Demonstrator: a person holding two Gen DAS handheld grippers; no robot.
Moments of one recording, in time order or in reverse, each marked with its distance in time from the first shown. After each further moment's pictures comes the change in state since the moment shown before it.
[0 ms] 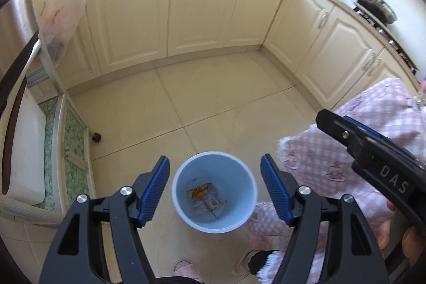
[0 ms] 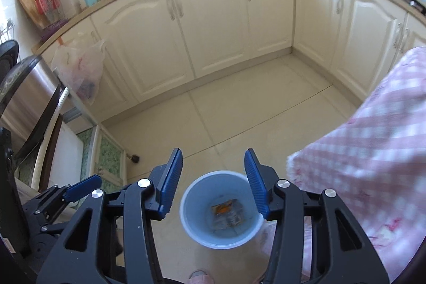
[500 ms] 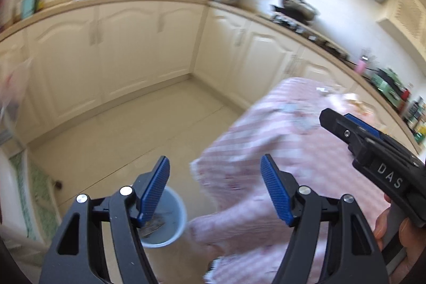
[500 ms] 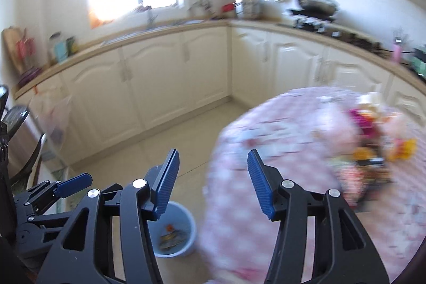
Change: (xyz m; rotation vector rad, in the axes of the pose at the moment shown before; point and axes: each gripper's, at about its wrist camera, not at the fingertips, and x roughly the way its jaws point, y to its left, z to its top) left arm -0.112 -0.164 -0.009 0.226 -0.150 -0.265; right arm -0.197 -0.101 -0.015 0.082 -0.275 -0.259
